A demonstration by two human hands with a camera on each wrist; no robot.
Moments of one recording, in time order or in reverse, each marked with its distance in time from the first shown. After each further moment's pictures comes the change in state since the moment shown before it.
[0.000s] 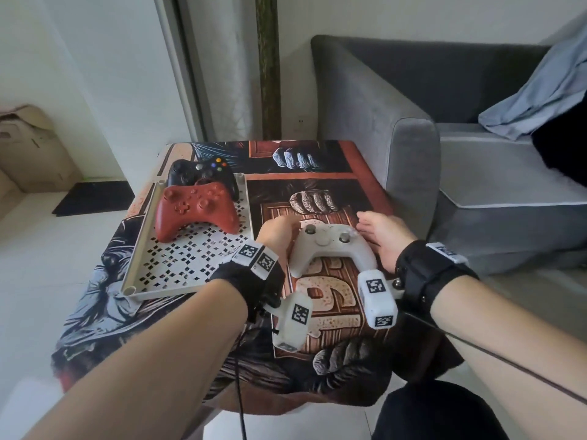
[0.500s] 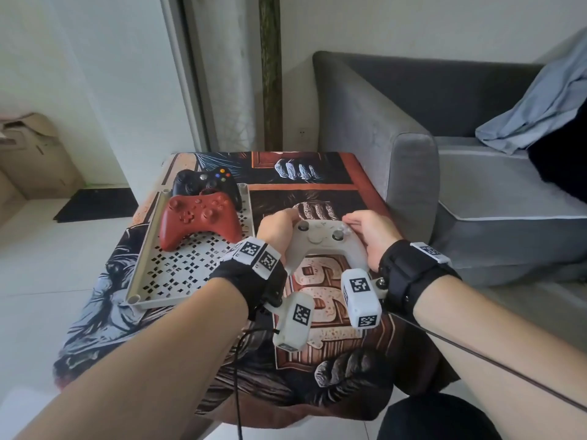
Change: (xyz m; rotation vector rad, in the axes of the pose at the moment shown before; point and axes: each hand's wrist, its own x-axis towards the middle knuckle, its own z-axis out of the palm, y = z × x) left_hand -0.010 0.026 -0.004 0.104 0.066 0.113; right_hand -0.011 -0.020 0.029 0.049 0.033 -0.024
